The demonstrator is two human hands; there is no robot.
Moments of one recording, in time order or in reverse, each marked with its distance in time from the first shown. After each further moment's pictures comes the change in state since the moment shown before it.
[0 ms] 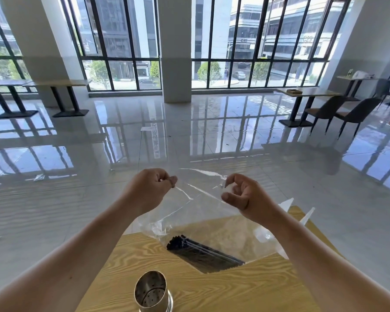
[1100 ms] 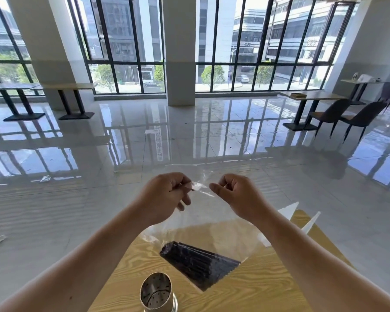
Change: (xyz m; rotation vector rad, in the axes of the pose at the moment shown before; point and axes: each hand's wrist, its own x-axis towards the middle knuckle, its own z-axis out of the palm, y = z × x) left_hand -0.029 0.027 -0.003 -0.101 -0.128 0.145; right_hand 0.017 -0.019 0.030 -0.281 0.043 0.050
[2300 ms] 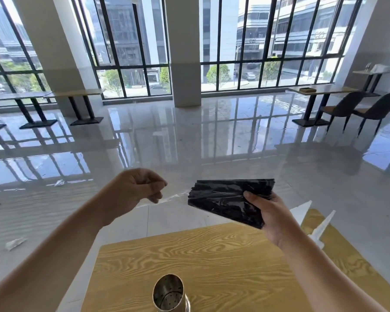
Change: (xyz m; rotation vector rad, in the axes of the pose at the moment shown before) left_hand -0.017 -0.017 -0.080 -0.491 -0.050 -0.131; right_hand -0.028 0.050 -0.004 0.910 0.144 0.425
